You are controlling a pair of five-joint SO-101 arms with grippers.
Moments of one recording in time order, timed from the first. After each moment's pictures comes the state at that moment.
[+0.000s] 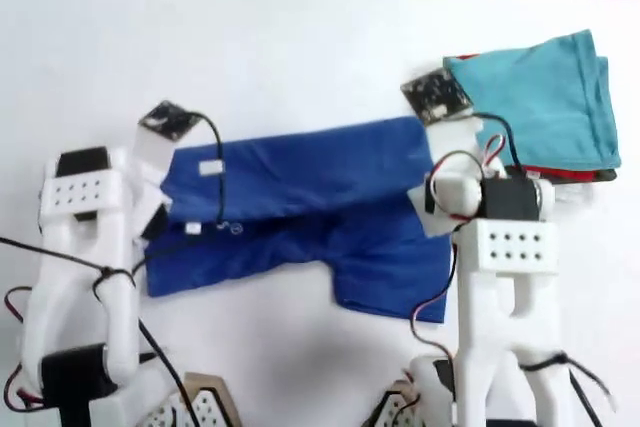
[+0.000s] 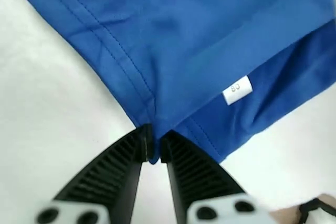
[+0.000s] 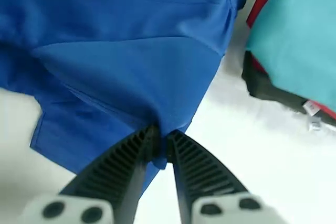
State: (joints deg) left arm -19.0 -17.6 35.8 75.7 -37.8; right arm -2.7 -36.4 33.3 77.5 27.6
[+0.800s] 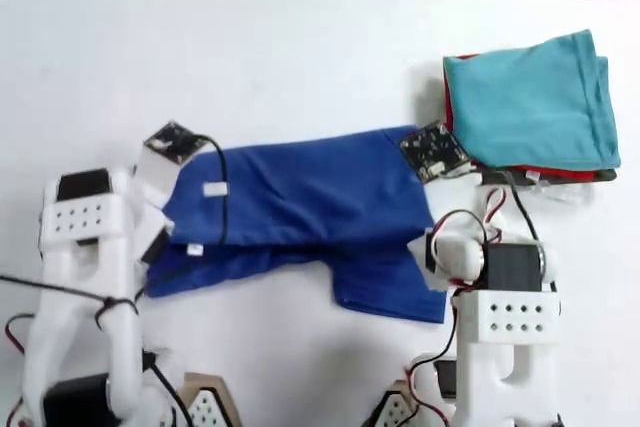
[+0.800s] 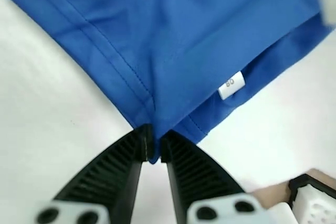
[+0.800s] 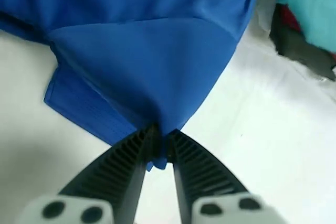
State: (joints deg) left arm -19.1 -27.1 43.9 78.3 -39.3; right arm -2.7 -53.6 46.1 84.0 29.8
